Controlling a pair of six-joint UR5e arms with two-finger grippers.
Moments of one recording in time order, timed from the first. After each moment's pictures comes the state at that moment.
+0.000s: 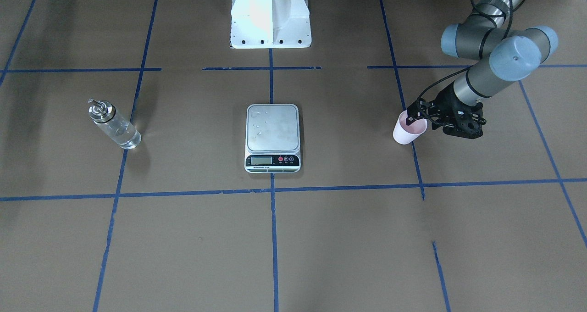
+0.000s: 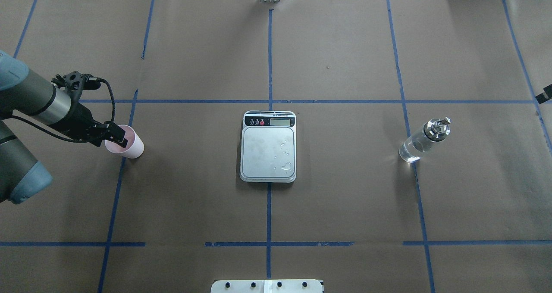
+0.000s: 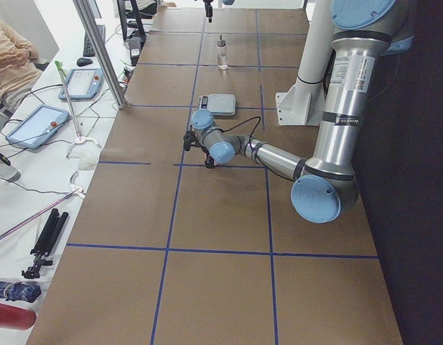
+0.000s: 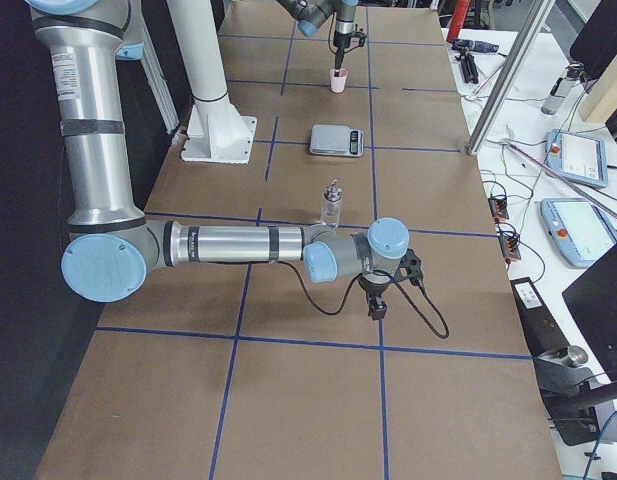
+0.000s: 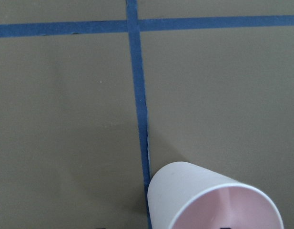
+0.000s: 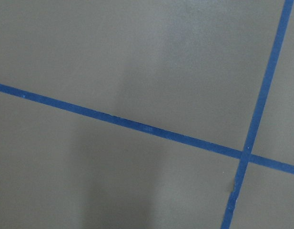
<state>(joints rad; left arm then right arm) -0.85 -1.74 -1.67 -2.06 -2.30 -0.88 1.37 -1.49 1.49 -1.35 2.39 0.04</state>
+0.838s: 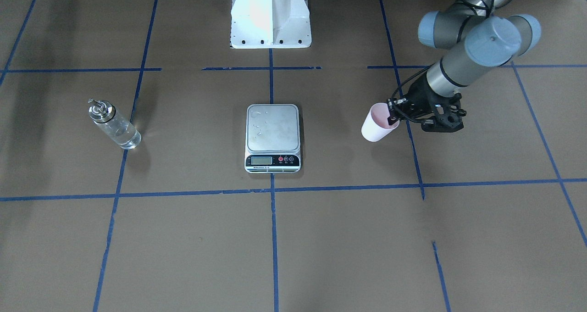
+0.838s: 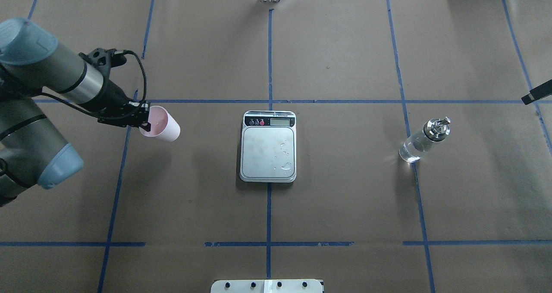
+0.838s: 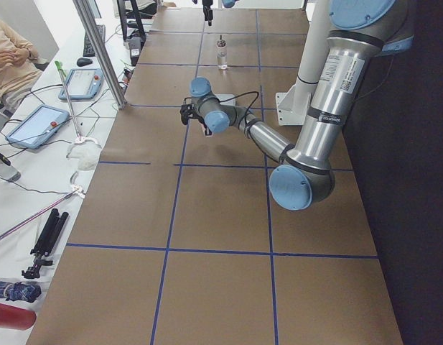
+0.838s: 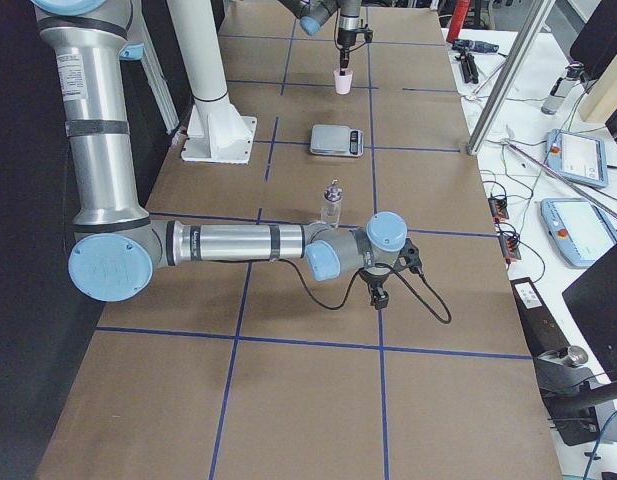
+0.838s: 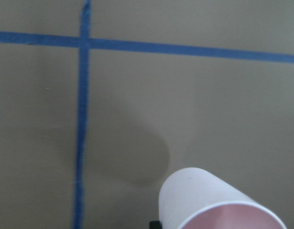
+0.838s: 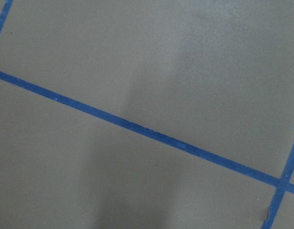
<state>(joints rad) -0.81 -1.96 -1.77 -1.84 -2.27 -1.21 1.33 -1.49 1.49 -1.25 2.41 0.05</state>
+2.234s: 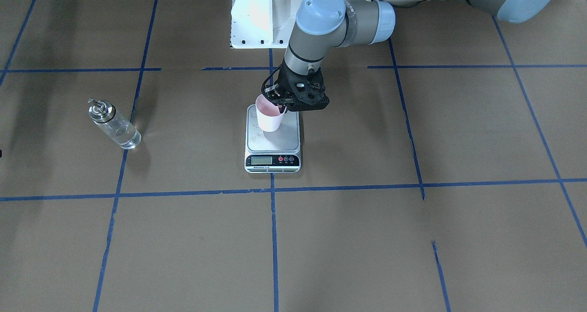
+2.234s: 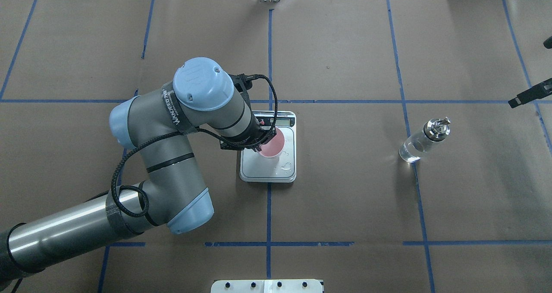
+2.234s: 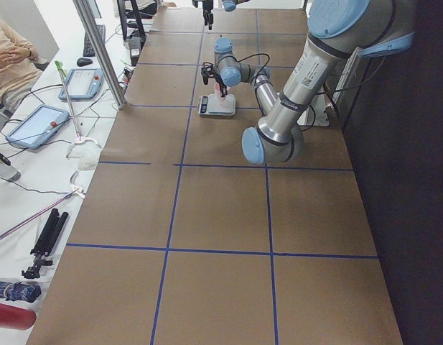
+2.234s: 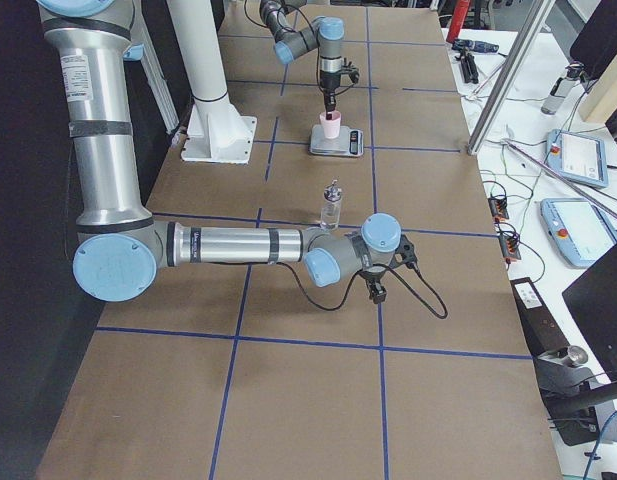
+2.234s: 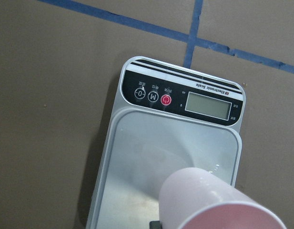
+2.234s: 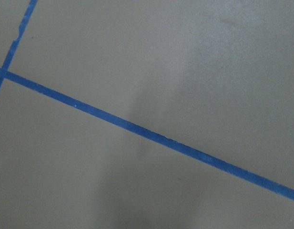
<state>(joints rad) -0.53 -2.32 -1.64 -1.71 -1.97 -1.46 1.29 -1.49 1.46 -1.13 2.43 0.12</state>
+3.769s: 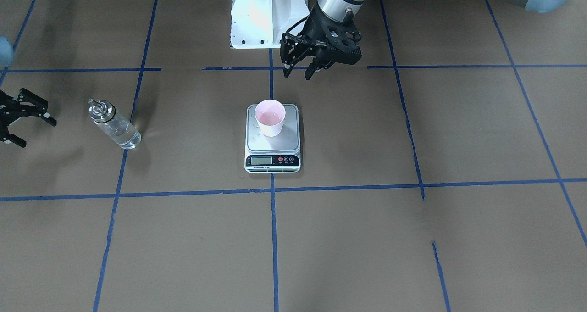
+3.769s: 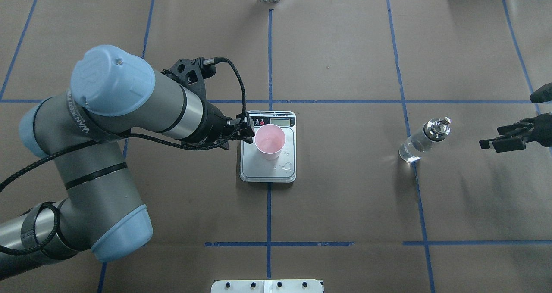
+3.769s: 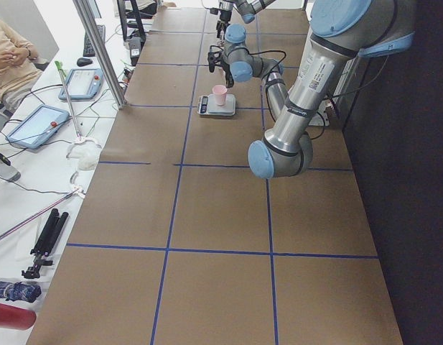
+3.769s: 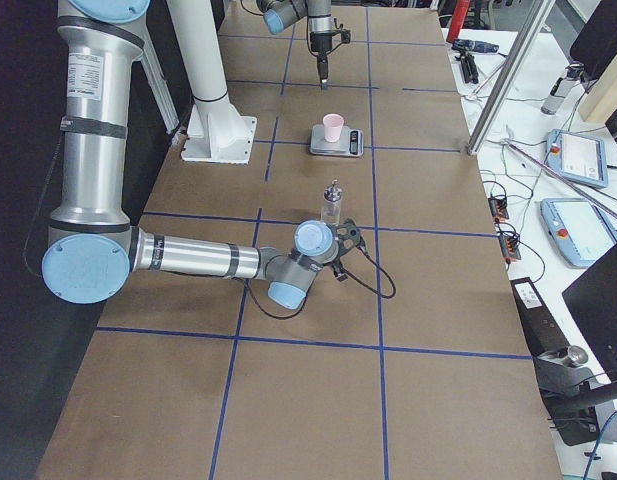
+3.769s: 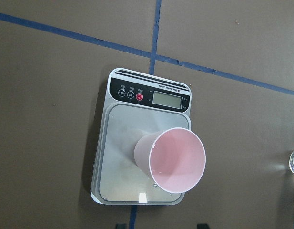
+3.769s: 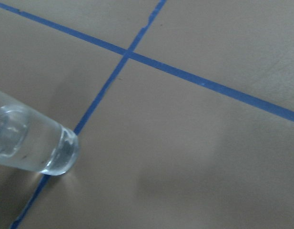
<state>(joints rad) -0.57 -2.17 -1.97 -1.71 -1.97 -1.45 1.04 -1.69 1.48 -0.27 2.33 0.60</state>
